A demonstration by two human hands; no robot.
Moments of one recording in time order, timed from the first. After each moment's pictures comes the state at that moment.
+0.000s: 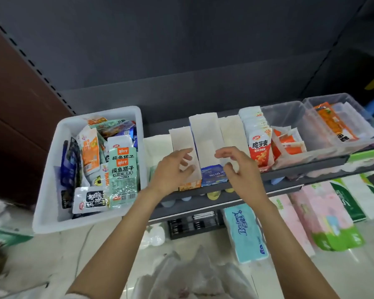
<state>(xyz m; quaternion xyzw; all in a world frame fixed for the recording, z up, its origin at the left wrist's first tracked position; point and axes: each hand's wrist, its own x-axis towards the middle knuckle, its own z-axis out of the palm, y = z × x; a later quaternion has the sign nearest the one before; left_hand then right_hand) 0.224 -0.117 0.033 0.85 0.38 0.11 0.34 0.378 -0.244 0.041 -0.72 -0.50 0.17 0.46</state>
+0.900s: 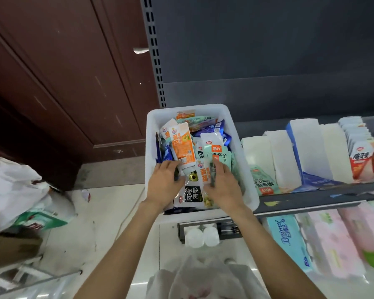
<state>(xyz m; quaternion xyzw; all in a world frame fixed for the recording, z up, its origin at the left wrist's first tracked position) -0.032 0.008 -0.008 0.85 0.47 0.12 0.22 0.117 -0.083 -0.001 -0.83 -0.48 0.21 0.20</state>
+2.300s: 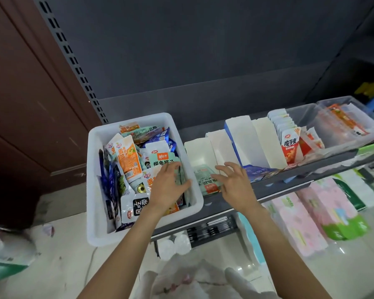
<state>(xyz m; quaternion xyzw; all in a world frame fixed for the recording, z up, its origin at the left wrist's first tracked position) 0.097 -0.048 -0.003 0.84 0.41 0.12 0.33 0.265 -0.178 -0.028 -0.80 -0.58 -0.05 0.16</state>
